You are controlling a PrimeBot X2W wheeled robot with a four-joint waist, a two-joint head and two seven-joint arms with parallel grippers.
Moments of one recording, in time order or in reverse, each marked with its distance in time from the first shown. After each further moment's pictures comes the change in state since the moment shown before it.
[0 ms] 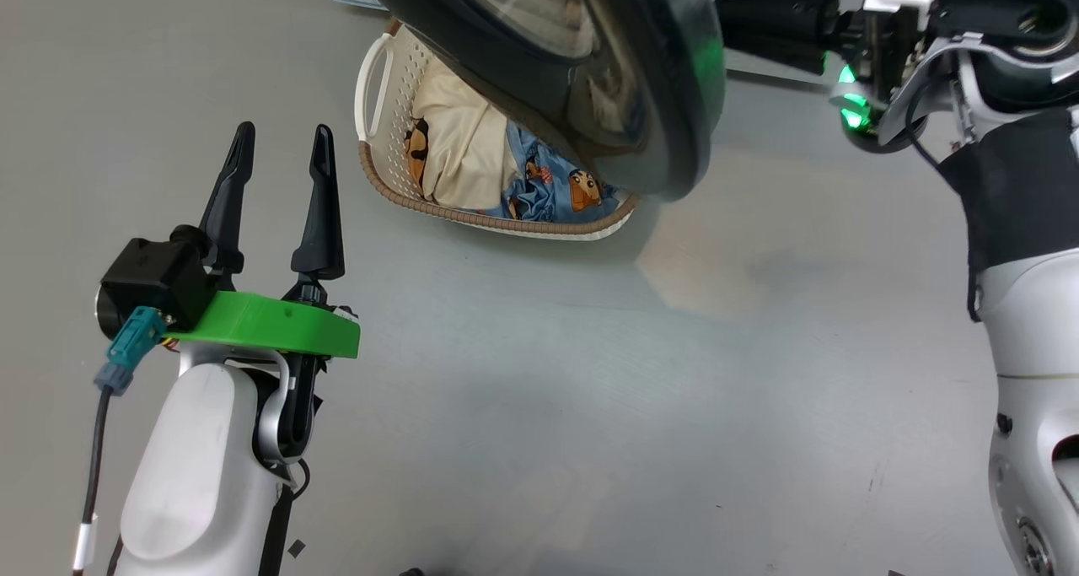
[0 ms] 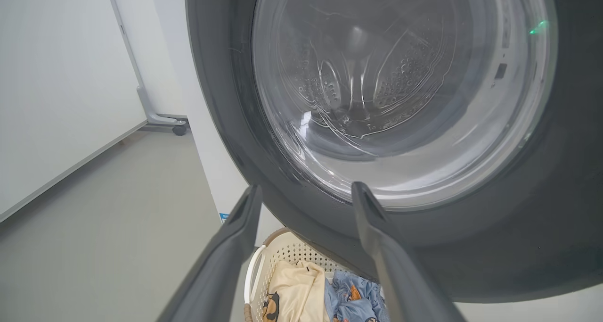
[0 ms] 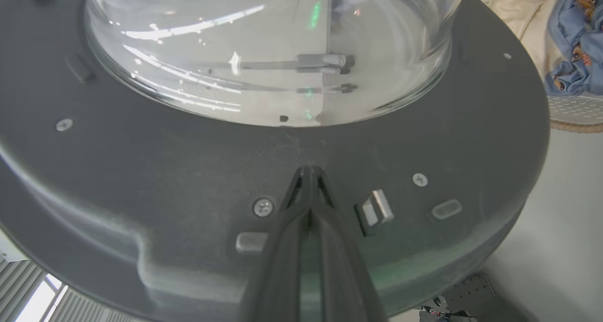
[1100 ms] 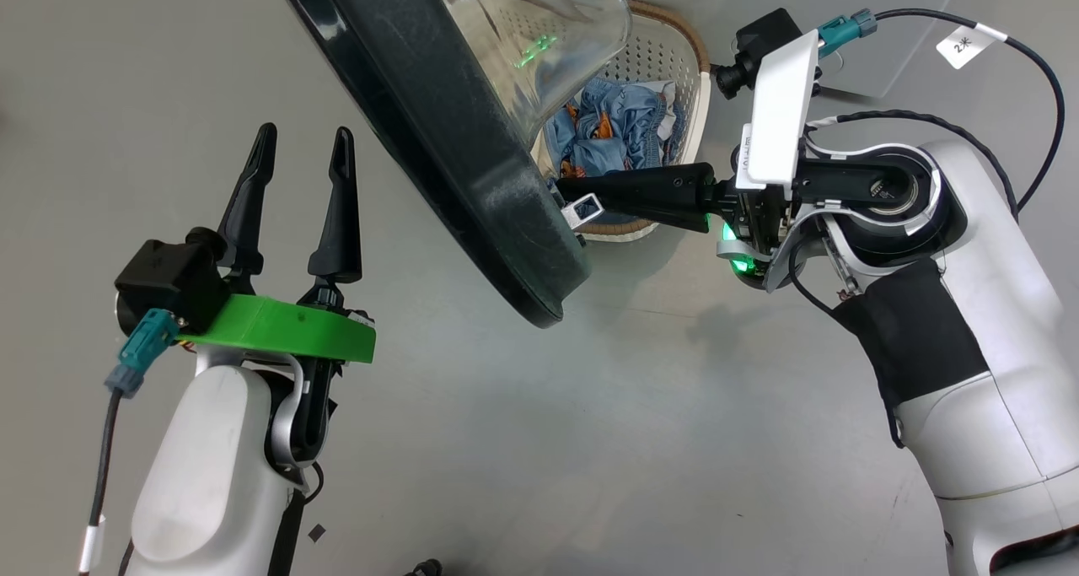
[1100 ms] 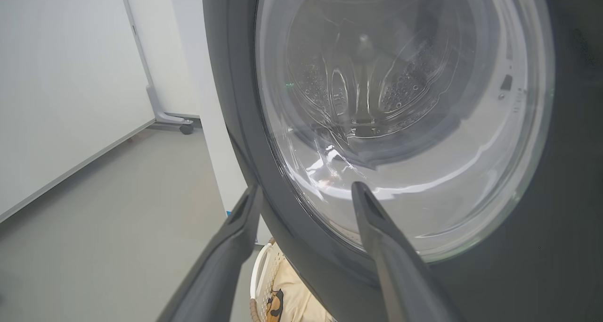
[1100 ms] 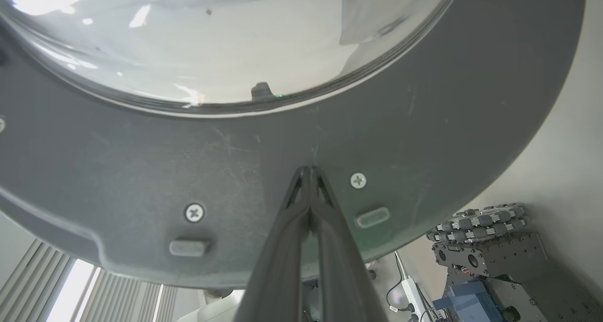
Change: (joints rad) left arm 0.004 0.000 -0.036 -0.016 -0.031 0.000 0.000; right arm 0.227 0.025 0.194 -0.141 0.161 0.000 -0.085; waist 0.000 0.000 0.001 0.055
